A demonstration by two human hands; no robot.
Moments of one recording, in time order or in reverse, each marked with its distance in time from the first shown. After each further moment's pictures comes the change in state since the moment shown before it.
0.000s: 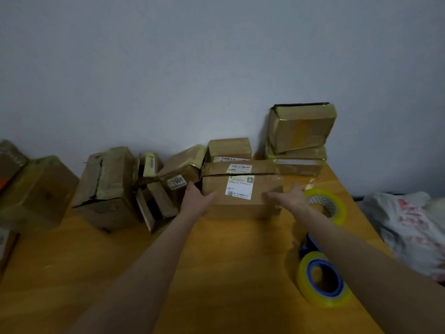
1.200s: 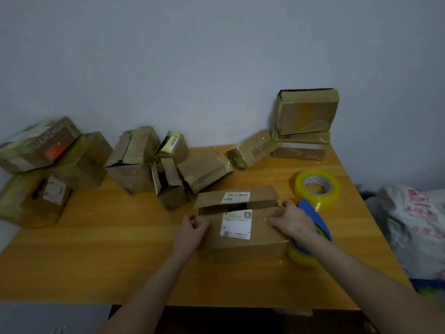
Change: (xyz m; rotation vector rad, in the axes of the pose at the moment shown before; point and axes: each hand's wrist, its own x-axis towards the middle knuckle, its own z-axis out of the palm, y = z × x) left_hand -0.168 -0.096 0.035 -0.025 0.154 -0.133; right_hand -0.101 0.087 -0.025 -0.526 -0.197 -0.213
